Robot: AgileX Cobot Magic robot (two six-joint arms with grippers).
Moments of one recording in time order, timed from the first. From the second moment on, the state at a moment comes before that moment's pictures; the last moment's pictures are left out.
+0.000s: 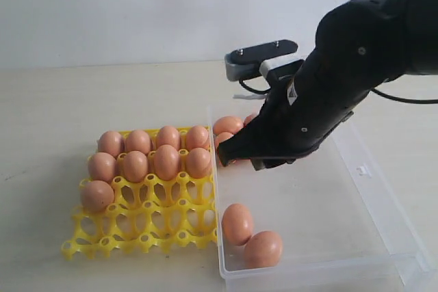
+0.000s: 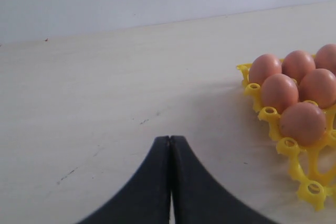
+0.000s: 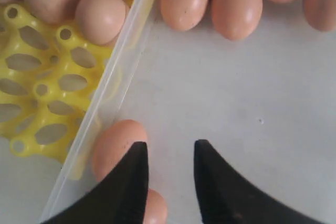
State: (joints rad) left arm -0.01 0.01 0.01 -0.09 0.37 0.16; right arm 0.67 1.62 -1.06 -0.04 0.70 0.24
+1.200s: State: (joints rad) left arm -0.01 0.01 0.01 -0.09 0.37 0.16; right arm 0.66 1.91 -1.06 0.35 0.59 0.13
